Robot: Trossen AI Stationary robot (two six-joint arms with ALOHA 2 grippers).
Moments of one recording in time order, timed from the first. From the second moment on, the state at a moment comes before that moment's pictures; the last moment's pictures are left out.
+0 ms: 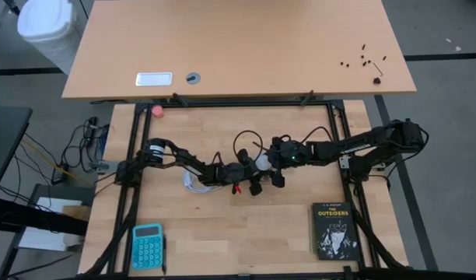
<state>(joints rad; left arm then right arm) -0.04 2.24 1.08 0.89 -0.39 -0.08 -0.07 1.40 0.58 0.21 0.03 0.00</state>
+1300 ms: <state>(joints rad) -0.04 2.24 1.08 0.89 -0.39 -0.09 0.00 1.40 0.51 0.31 0.17 0.11</state>
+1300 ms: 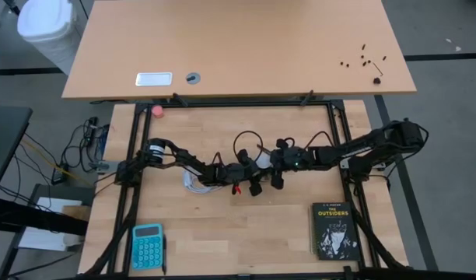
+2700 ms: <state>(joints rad) -0.04 2.24 1.08 0.89 -0.40 -0.11 0.15 1.47 0.51 0.38 0.48 0.42</state>
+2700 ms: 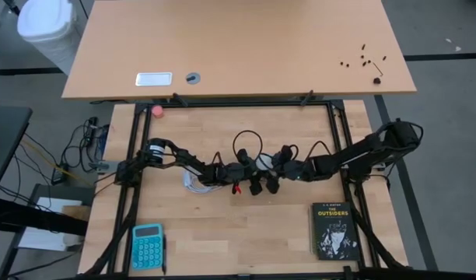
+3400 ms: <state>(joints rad) -0.04 2.24 1.08 0.89 -0.39 -0.11 0.12 1.36 0.51 0.30 0.47 0.29</state>
